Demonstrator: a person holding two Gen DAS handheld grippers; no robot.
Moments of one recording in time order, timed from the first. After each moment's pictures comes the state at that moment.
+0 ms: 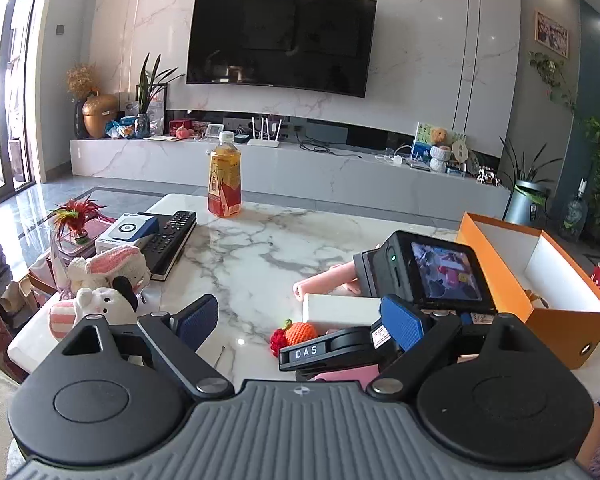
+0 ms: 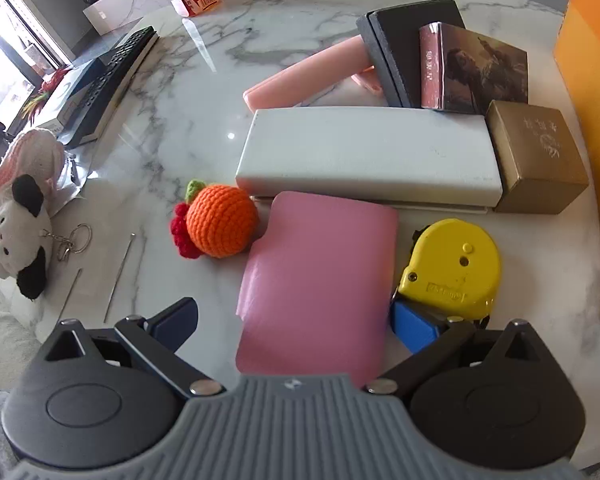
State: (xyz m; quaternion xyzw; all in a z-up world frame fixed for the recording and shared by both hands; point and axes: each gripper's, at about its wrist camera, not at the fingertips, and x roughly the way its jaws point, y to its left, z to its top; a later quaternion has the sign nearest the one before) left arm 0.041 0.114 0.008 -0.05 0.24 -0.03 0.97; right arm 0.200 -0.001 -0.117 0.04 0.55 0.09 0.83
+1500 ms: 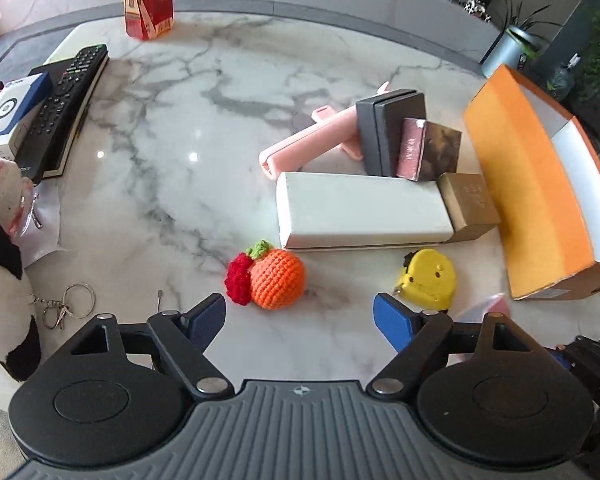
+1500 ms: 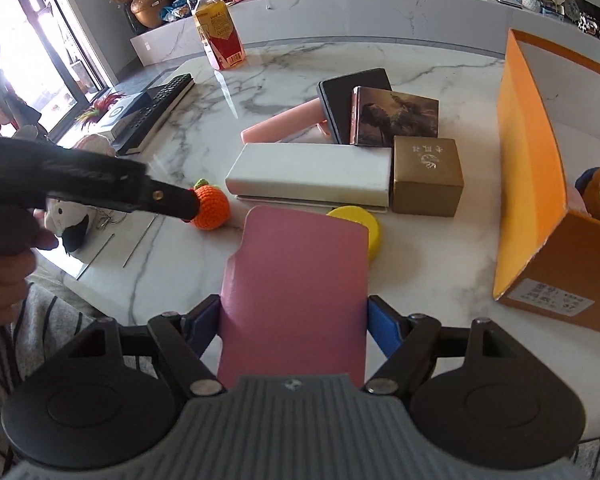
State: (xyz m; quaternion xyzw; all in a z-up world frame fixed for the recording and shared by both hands) left arm 0.221 0.111 -0.068 -0.03 0.55 -0.12 0.82; right arm 0.112 -0.091 -0.067 0.05 0.47 0.15 0.87
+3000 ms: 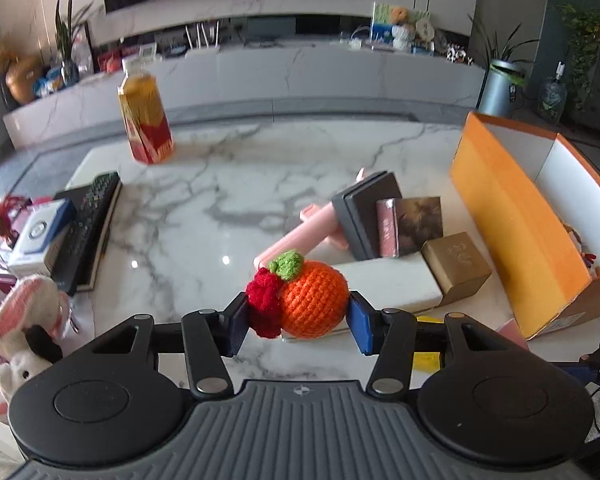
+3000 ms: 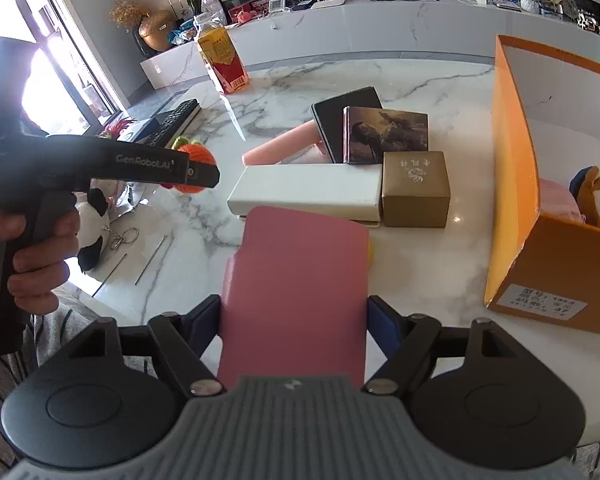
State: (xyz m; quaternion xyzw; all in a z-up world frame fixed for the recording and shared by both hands) left arm 0.188 0.073 -0.016 0.05 0.39 -0.10 0.91; right arm 0.106 -0.111 -0.054 0.07 0.43 0.17 0.88
